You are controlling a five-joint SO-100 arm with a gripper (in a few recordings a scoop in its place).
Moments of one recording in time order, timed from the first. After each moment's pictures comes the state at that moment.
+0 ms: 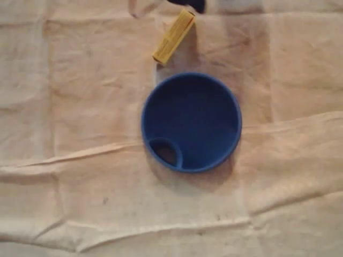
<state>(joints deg) 37.0 89.7 79.5 100.2 -99.1</state>
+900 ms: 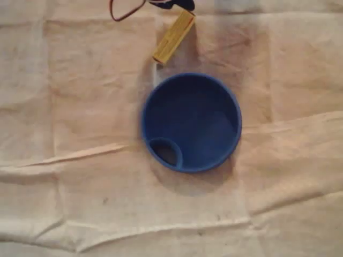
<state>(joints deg) 38.8 79.5 79.5 100.2 -99.4</state>
